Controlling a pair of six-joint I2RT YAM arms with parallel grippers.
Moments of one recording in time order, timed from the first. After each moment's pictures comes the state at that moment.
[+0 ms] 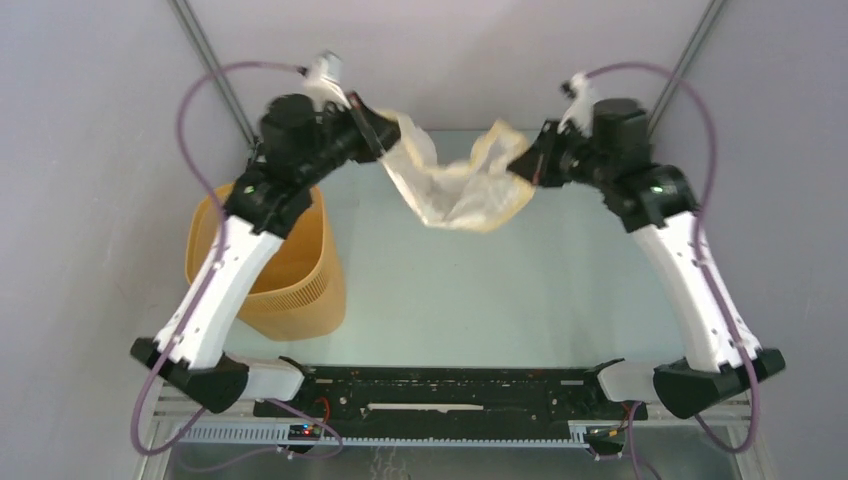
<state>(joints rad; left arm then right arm) -0.51 1.34 1.61 -0.52 0.14 -0.61 0.38 1.32 1.58 -0.81 -0.31 0.43</state>
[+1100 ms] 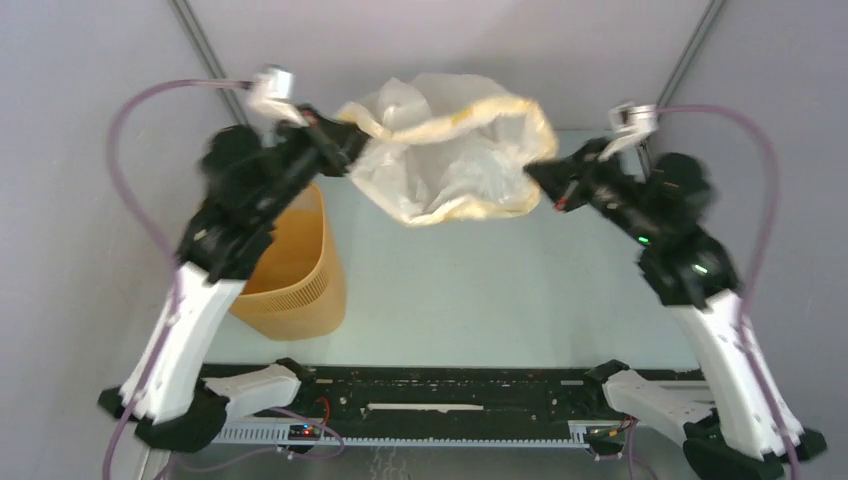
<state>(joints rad) -0.54 1.12 1.67 -0.45 0.04 -0.55 0.44 1.01 1.54 -0.49 -0.24 0.43</state>
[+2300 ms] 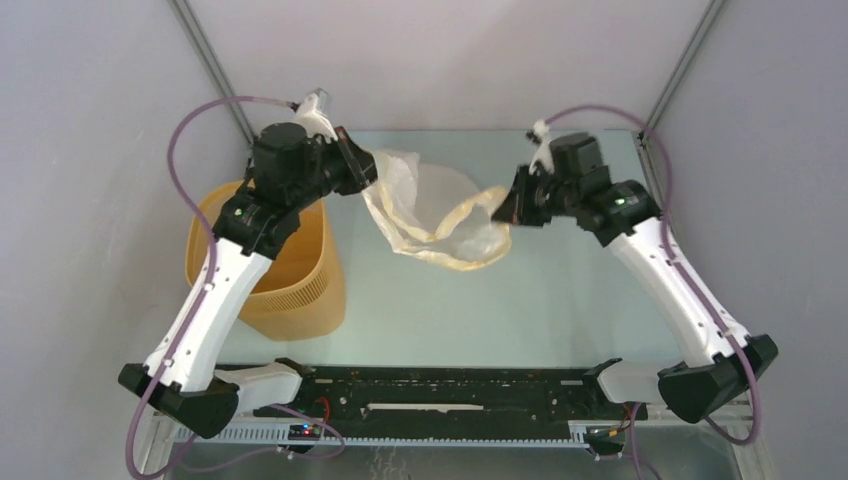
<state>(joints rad) -0.44 1.20 1.48 -0.60 0.16 -0.60 0.47 1.30 1.42 -0.89 -0.28 0.50</state>
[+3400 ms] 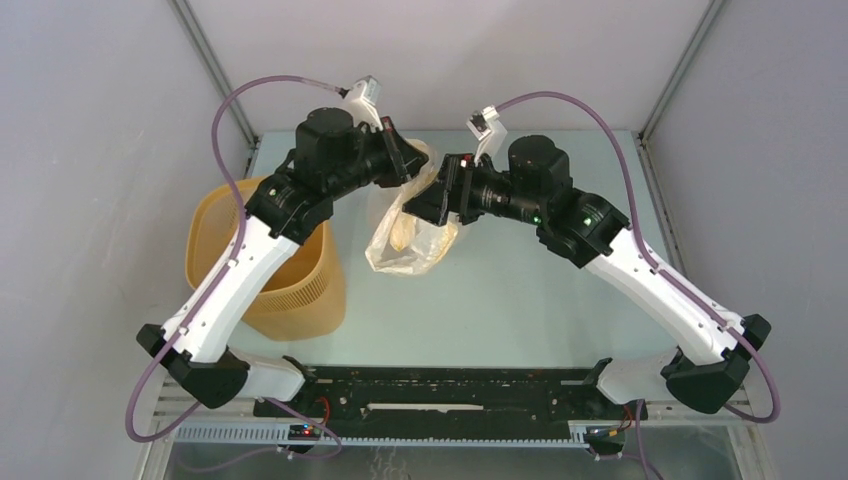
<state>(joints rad) -0.63 1.34 1.68 -0.59 0.12 -0.63 0.81 1.34 1.57 -0.44 -0.30 0.65</state>
